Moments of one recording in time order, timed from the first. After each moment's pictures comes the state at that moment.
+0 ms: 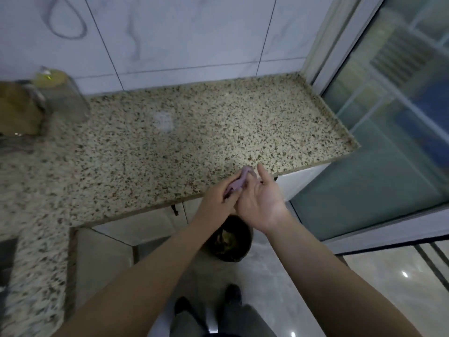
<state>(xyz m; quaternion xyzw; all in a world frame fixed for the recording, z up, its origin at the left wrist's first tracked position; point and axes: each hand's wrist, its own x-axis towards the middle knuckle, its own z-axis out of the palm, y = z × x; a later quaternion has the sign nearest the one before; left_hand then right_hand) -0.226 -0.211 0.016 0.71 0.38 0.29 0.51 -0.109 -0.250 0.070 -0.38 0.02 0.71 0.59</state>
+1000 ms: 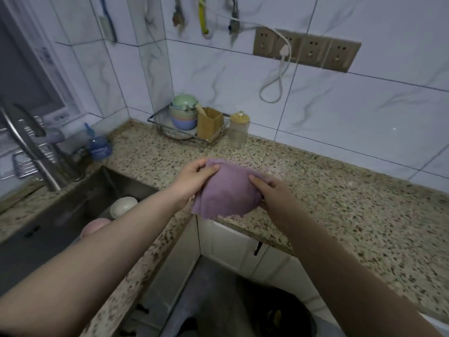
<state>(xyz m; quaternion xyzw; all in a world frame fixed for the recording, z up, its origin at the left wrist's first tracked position) -0.484 -0.205 0.145 0.43 0.61 0.50 0.43 -0.279 -0.158 0.128 -0.46 -0.54 0.61 0.36</state>
